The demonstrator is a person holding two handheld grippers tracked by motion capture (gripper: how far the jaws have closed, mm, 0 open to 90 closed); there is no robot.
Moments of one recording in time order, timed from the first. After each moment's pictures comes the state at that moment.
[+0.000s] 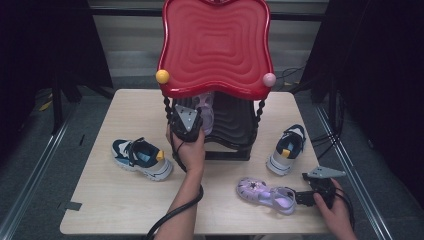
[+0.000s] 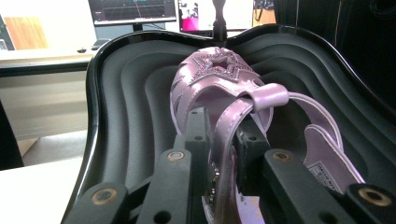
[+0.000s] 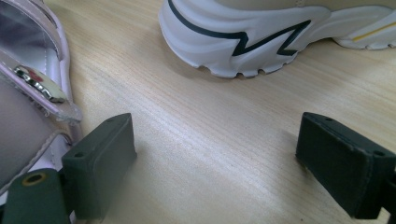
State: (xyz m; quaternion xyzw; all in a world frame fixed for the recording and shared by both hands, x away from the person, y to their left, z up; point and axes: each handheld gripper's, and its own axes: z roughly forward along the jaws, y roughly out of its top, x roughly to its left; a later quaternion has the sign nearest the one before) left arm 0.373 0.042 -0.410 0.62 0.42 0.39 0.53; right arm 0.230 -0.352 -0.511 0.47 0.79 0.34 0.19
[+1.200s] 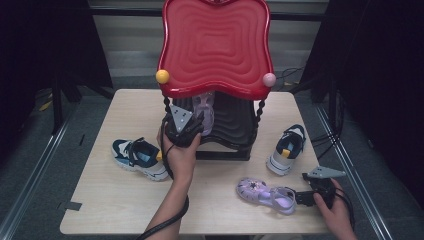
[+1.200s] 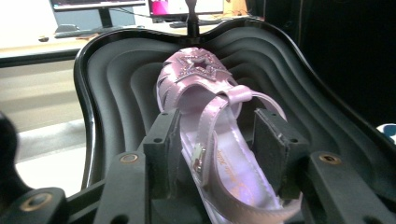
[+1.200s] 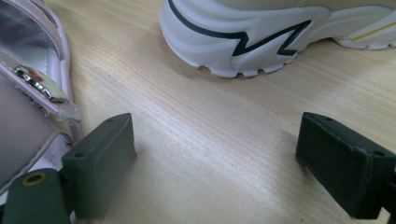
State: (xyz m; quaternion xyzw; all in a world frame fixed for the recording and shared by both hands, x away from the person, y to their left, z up) left arm 0.349 0.064 -0.384 0.67 0.39 0.34 0.53; right arm 0.230 -0.352 -0.511 0.47 0.79 0.34 0.19
